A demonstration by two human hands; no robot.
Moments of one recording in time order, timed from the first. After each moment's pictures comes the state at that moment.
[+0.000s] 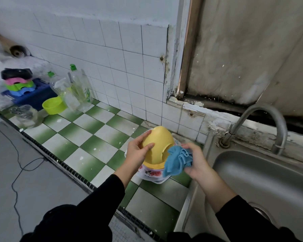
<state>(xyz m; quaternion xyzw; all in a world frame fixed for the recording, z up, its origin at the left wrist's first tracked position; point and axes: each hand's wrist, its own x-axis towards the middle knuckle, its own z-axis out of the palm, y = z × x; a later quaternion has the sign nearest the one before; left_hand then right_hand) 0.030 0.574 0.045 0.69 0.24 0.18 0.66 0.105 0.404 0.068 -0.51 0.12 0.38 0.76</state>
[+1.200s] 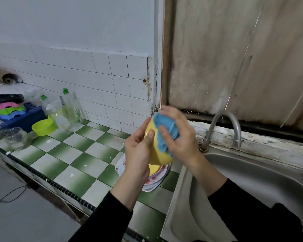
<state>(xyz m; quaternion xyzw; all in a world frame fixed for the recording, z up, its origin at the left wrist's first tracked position) -0.022 0.470 0.180 0.48 0.16 0.30 0.81 0.065 0.383 0.170 -0.66 -0.47 -0.27 0.53</state>
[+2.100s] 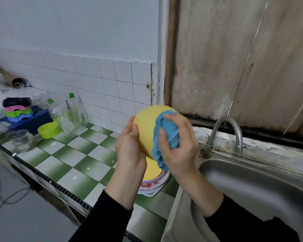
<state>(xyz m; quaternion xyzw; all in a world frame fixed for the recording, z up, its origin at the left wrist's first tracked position) -0.029 0.481 0.212 0.32 0.21 0.30 0.87 0.025 0.394 0.180 -0.59 -0.39 -0.39 0.59</state>
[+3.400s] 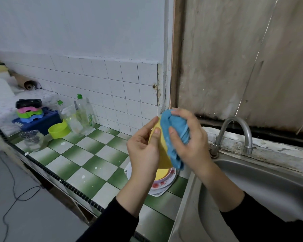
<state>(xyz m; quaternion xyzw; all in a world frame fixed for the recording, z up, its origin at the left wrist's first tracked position) -0.045 0.460 0.210 0.56 0.13 0.41 0.71 0.038 0.375 0.195 -0.66 -0.43 -0.24 0.56</state>
